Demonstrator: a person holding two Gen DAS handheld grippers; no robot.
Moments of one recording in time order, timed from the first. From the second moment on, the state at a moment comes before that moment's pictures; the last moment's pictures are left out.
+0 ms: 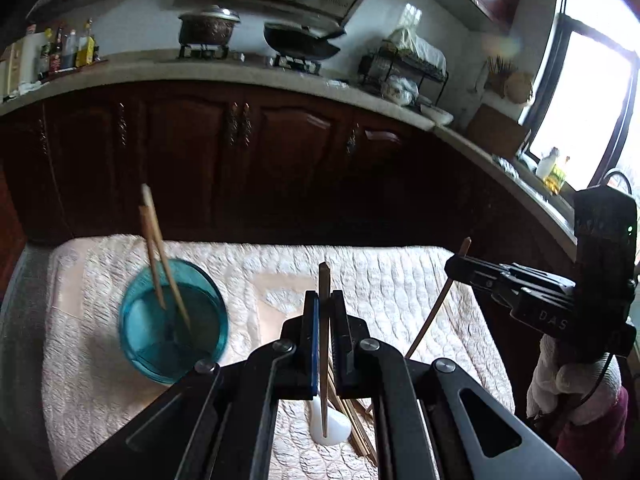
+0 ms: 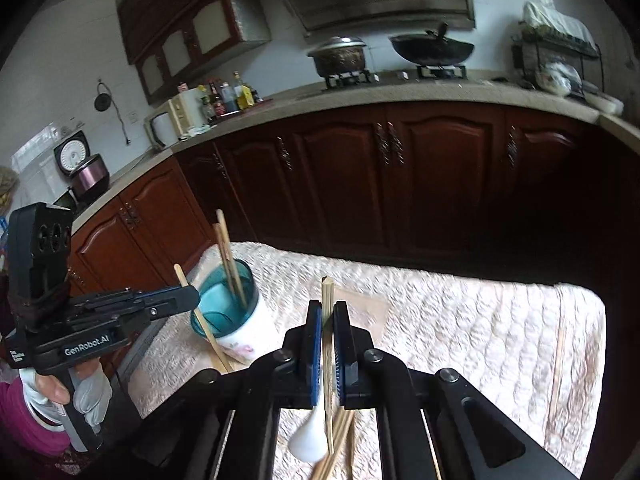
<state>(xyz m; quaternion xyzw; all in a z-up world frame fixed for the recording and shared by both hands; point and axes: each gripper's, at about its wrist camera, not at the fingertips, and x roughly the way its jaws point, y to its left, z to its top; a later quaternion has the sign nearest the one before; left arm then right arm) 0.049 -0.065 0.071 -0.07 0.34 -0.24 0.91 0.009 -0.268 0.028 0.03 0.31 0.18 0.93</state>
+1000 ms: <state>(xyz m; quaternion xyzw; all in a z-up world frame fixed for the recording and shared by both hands) 0.108 0.050 0.110 -0.05 0.27 -0.07 0.96 0.093 -0.121 0.094 -0.01 0.25 0.25 0.94</state>
